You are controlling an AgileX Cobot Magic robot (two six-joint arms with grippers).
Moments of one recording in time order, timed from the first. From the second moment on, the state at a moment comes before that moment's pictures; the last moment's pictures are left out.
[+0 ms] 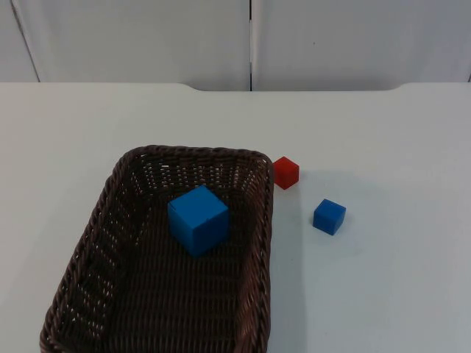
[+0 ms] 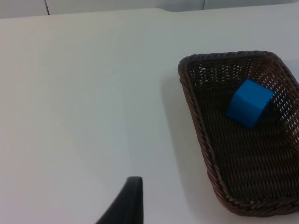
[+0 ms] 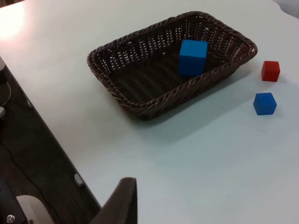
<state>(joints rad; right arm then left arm) 0.80 0.00 -0.52 0.09 1.08 -0.12 -0.18 0.00 -0.50 -0.07 1.08 -0.02</state>
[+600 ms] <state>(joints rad) 0.80 0.00 -0.52 0.09 1.08 -0.12 0.00 0.00 -0.50 -0.07 1.08 -0.02</state>
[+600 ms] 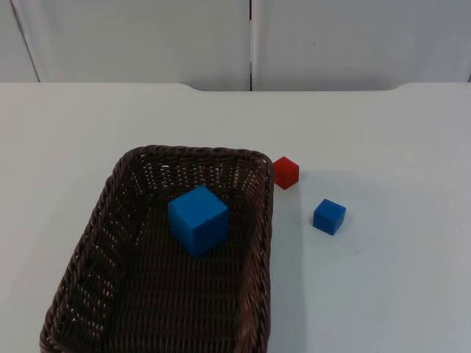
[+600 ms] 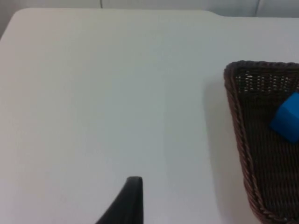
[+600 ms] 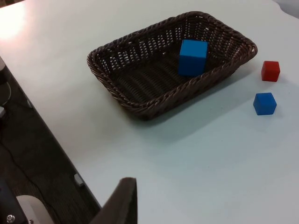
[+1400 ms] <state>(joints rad) 0.64 0.00 -0.52 0.09 1.08 -0.12 0.02 0.00 -0.50 -0.07 1.08 -0.02</state>
